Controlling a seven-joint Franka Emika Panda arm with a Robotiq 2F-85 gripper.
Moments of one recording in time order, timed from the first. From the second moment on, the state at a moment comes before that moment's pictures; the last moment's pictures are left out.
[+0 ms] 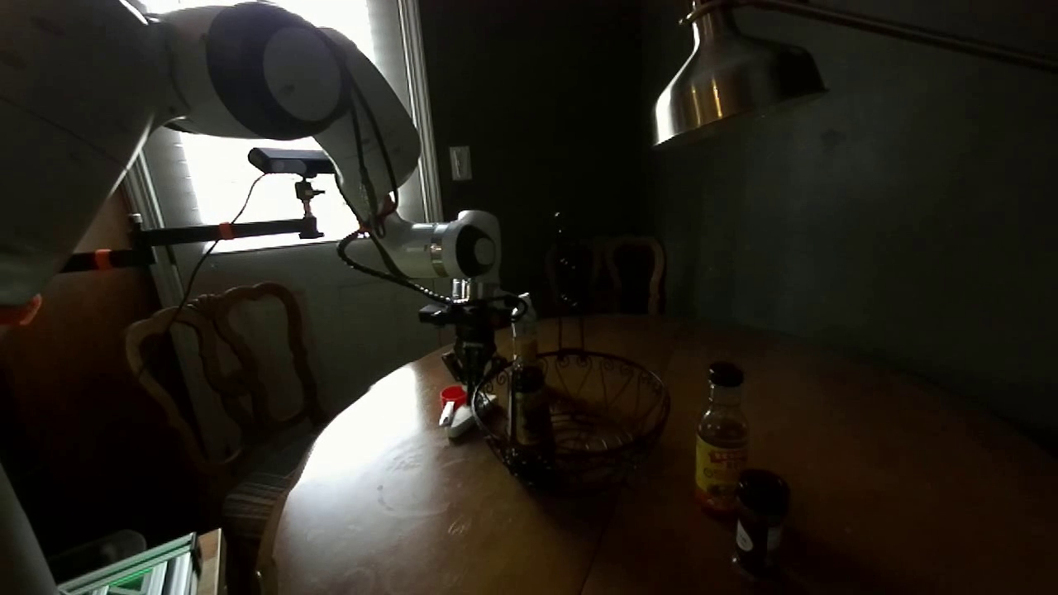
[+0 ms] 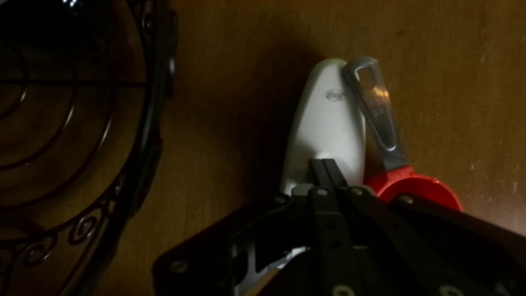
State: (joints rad) arm 0.37 0.64 0.19 -1.74 -0.22 2.08 0.00
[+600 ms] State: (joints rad) arm 0.37 0.64 0.18 -1.74 -0.22 2.09 0.03
